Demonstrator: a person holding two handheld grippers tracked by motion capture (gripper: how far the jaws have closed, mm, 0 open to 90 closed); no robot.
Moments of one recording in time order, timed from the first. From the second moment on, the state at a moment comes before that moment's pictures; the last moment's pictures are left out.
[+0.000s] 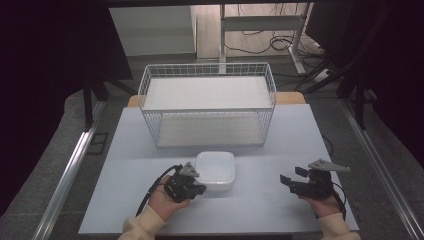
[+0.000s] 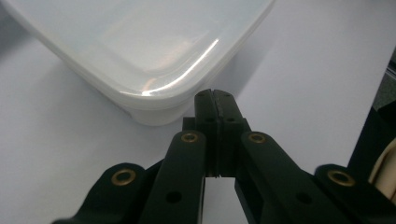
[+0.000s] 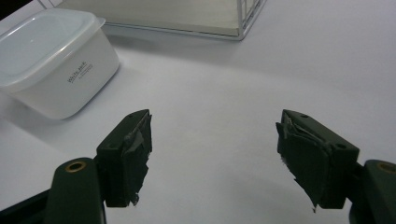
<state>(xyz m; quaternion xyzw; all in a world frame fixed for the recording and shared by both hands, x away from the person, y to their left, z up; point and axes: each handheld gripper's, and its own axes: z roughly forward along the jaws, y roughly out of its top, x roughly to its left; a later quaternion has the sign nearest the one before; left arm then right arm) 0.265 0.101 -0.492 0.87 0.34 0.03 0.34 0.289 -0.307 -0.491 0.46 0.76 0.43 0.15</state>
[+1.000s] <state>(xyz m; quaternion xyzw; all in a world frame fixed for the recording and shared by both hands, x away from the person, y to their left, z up) 0.267 0.188 -0.477 0.79 0.46 0.08 0.39 0.379 -0.159 -0.457 0.34 0.84 0.41 0.07</state>
